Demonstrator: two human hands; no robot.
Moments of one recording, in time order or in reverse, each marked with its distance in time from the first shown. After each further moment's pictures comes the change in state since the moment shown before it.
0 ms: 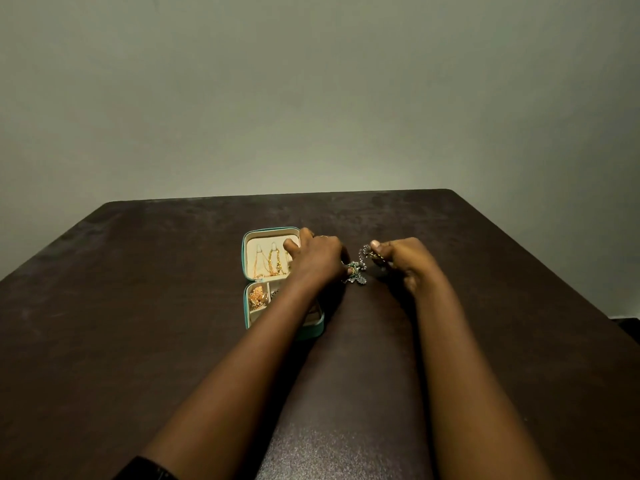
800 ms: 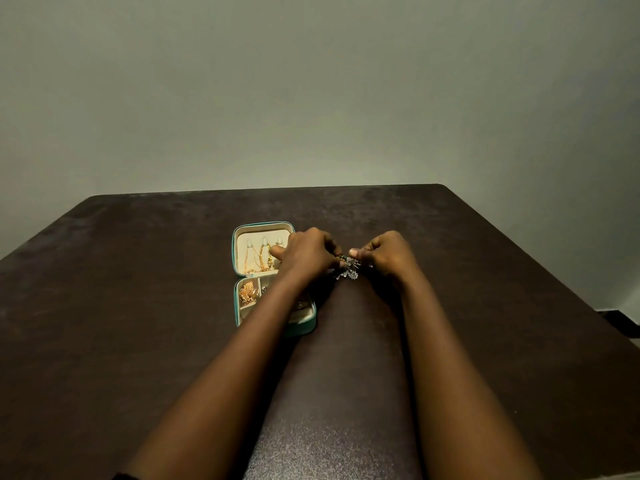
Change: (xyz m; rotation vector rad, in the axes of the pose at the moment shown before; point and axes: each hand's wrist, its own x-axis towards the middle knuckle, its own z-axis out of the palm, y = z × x) left_hand 0.004 -0.012 0.006 -0.325 0.095 -0.034; right_hand 0.002 0.005 0.005 -0.516 -0.017 -0.205
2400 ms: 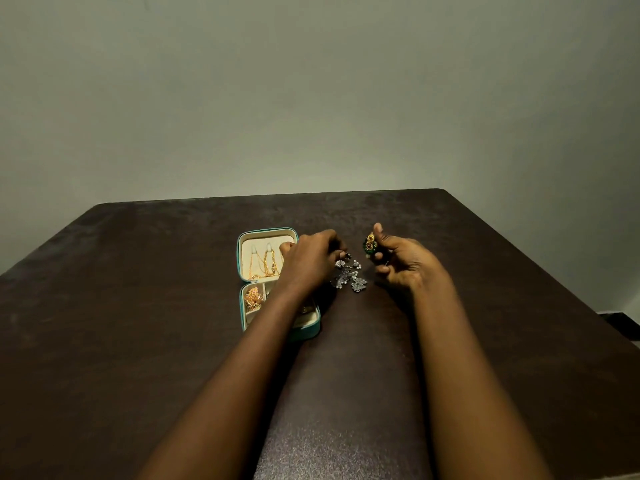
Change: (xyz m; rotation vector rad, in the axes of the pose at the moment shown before) left_hand -0.009 0.000 -0.002 0.037 0.124 0.151; right_hand -0.003 -0.002 -0.014 0.959 -0.107 0.297
